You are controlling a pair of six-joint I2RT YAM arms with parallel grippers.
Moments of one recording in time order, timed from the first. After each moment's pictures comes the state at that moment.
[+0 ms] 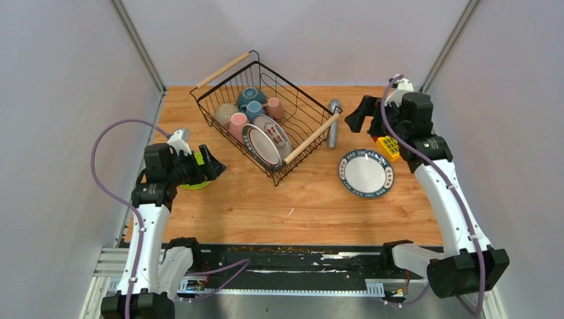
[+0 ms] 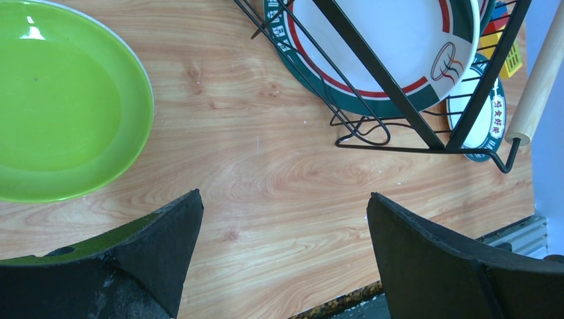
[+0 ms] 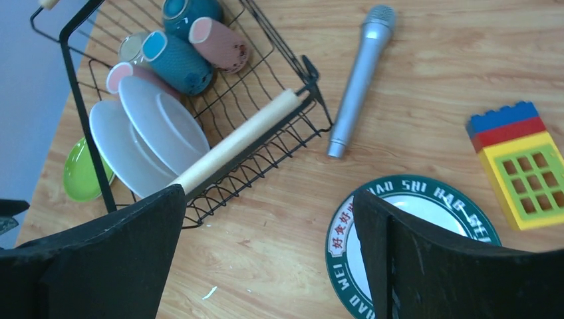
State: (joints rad) left arm 0.09 0.80 0.76 -0.61 0.49 -0.29; right arm 0.12 1.13 1.21 -0.48 -0.24 0.31
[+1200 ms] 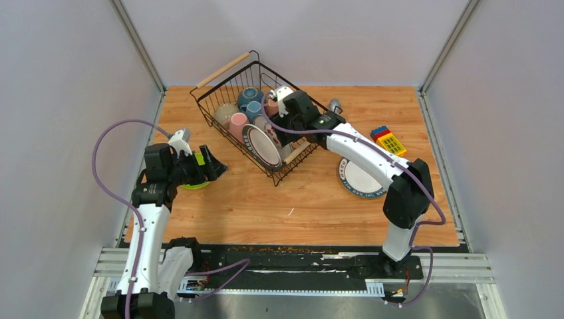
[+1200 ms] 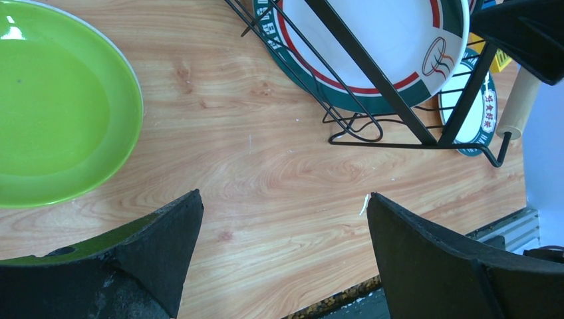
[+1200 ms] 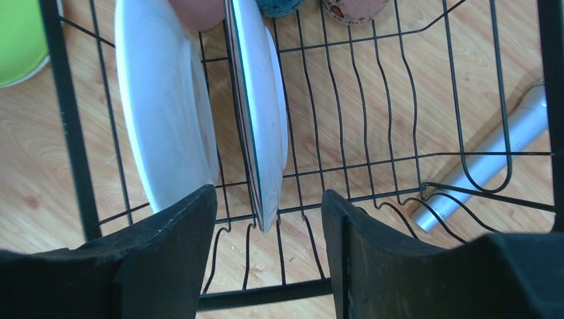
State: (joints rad) left arm 0.09 0.80 0.75 -0.60 0.51 -0.29; right arm 0.73 1.80 1.67 -0.57 0.09 0.03
